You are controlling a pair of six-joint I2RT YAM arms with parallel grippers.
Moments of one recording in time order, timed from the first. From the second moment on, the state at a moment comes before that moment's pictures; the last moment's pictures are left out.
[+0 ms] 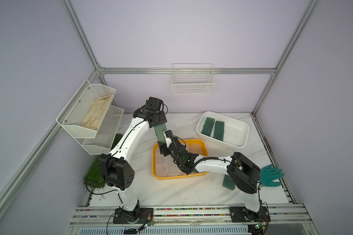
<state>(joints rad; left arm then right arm) -0.30 1.77 1.84 -0.94 -0.19 -0.58 1.01 1.98 1.30 0.46 0.44 0.19</state>
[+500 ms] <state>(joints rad) -0.30 1.77 1.84 -0.94 -0.19 -0.59 1.00 1.98 1.30 0.46 0.44 0.19</state>
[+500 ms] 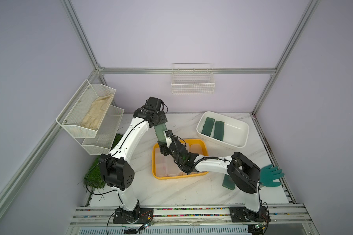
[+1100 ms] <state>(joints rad) -0.31 1.64 1.79 -0.85 -0.22 -0.57 0.99 1.90 1.24 0.42 0.43 0.22</state>
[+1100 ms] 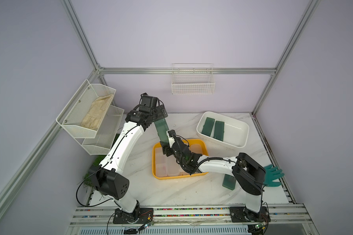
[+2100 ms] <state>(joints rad) -0.31 1.39 1.44 -0.58 -0.02 -0.46 0.37 1.46 1.04 -0.10 0.26 0.51</state>
